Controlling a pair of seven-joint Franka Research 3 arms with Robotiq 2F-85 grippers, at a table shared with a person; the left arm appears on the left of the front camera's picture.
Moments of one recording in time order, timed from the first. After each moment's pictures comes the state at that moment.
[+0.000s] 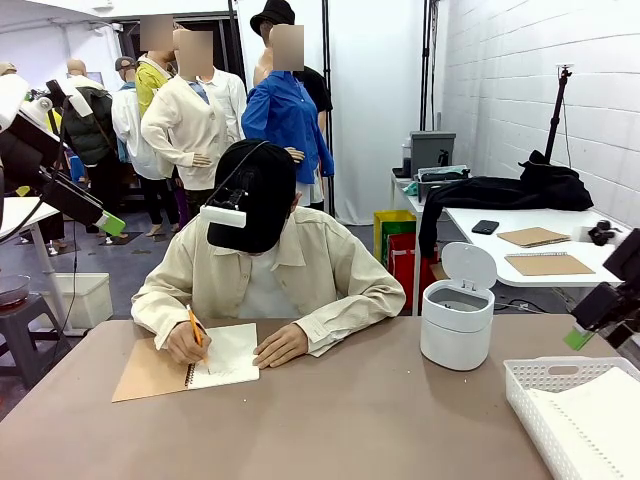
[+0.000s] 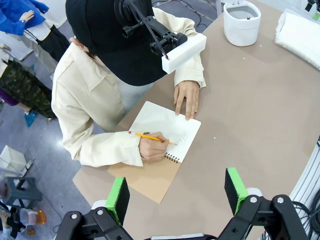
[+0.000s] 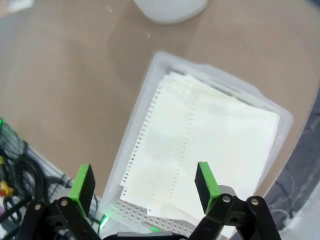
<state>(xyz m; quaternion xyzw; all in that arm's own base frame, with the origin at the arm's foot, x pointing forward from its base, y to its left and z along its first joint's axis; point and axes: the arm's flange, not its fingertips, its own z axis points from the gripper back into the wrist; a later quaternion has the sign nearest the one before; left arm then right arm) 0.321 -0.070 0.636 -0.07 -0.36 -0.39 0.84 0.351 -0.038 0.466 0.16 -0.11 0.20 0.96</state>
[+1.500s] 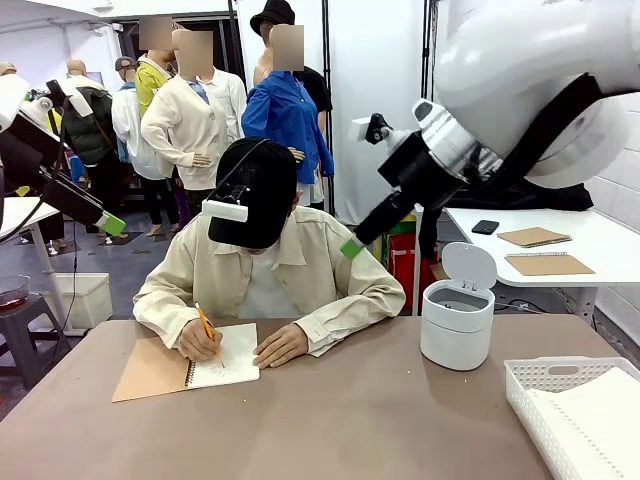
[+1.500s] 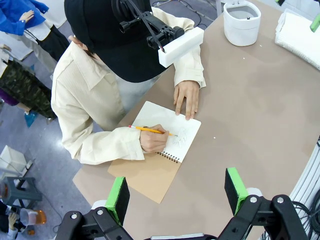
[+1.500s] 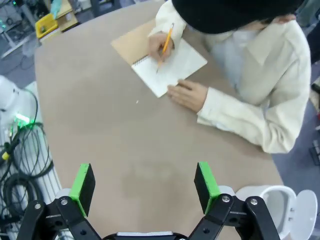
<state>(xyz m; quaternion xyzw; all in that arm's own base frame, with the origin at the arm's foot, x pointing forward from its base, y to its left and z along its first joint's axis) 0.321 -0.070 0.636 -0.07 -0.36 -0.39 0.84 0.370 0.242 0.588 0.22 -0.29 0.49 0.79</state>
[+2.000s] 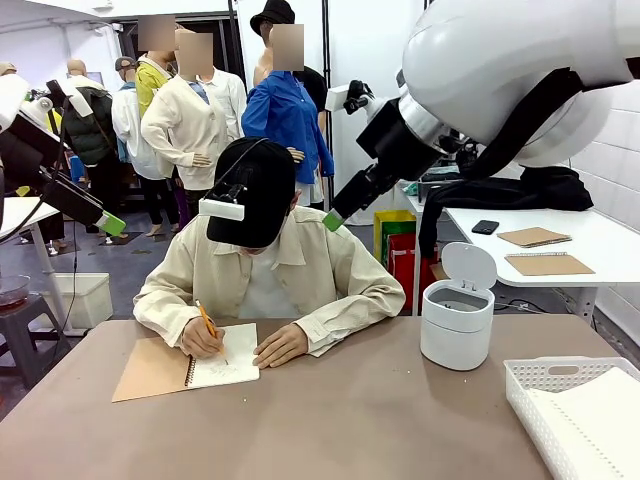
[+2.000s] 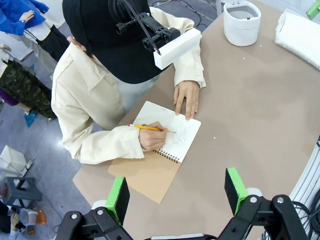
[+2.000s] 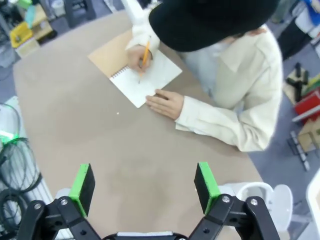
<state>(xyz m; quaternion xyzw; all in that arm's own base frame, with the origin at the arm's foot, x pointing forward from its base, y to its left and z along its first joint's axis) 0.321 -0.070 0.636 -0.07 -0.36 -0.39 0.84 0.361 0.265 0.628 0.16 -0.32 0.46 0.81</state>
